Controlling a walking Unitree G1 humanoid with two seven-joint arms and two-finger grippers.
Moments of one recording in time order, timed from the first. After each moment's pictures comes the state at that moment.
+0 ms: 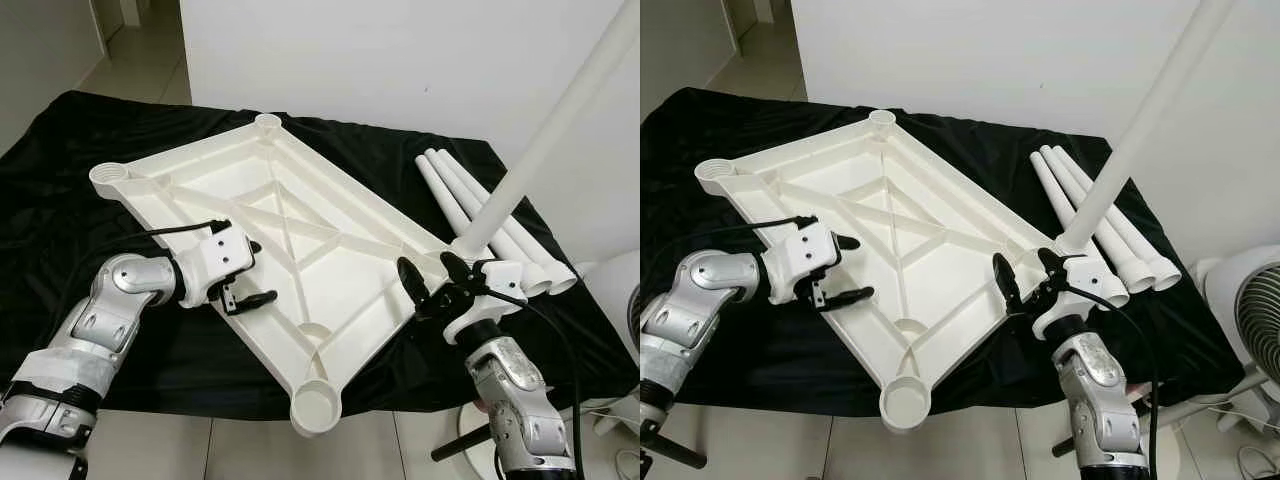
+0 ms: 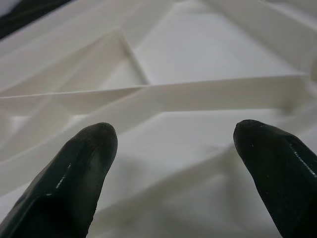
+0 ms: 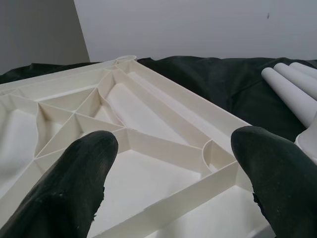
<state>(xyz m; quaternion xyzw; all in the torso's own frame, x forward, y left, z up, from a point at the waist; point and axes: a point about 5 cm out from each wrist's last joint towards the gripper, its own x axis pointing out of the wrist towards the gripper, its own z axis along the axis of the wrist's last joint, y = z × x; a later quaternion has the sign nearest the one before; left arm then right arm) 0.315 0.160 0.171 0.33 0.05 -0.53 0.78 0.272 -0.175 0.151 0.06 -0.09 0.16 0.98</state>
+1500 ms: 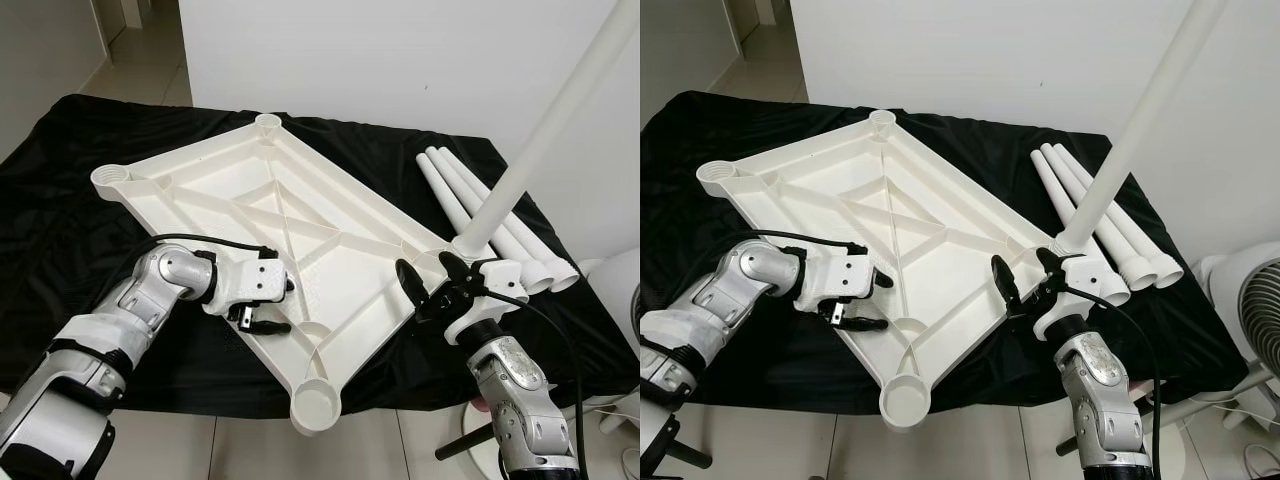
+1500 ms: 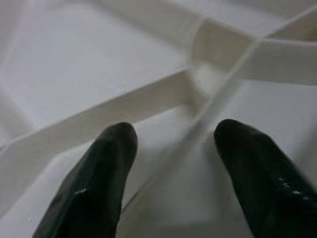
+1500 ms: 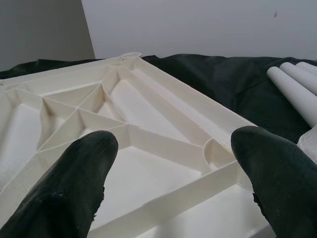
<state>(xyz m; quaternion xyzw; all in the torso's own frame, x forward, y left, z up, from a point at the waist) 0.325 0.129 0.159 0.40 0.11 -0.68 0.60 0.271 -0.174 0.152 0.05 -0.09 0.17 0.98</state>
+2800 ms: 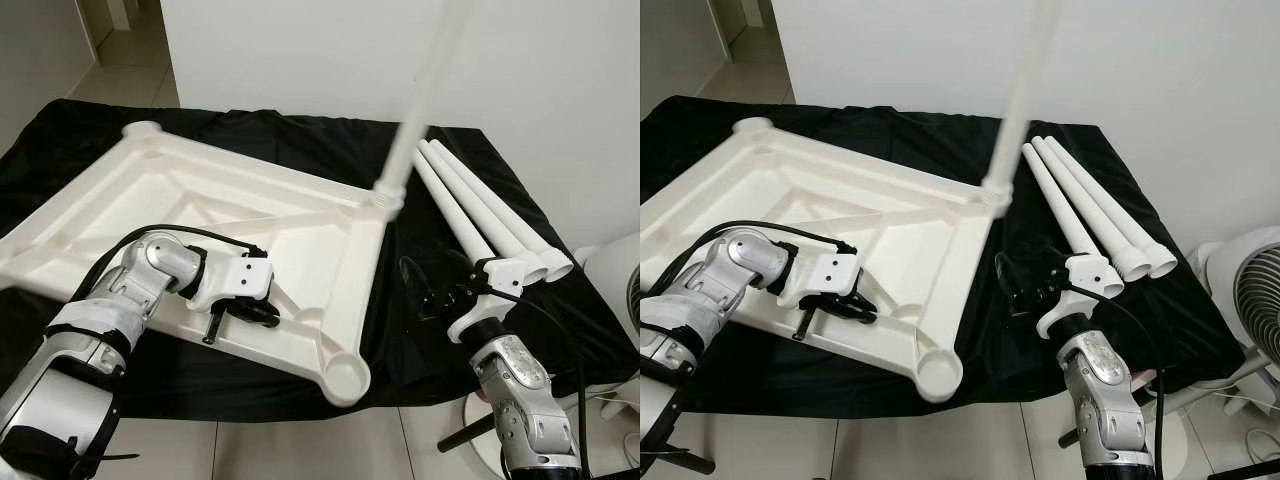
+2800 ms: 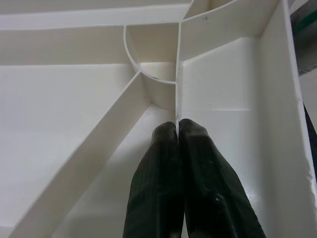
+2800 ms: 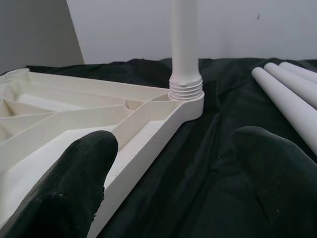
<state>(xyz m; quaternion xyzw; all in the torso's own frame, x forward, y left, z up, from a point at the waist) 0.338 0.149 0.161 0.38 0.13 -0.67 0.63 0.274 -0.176 0.157 0.04 -0.10 0.17 0.98</state>
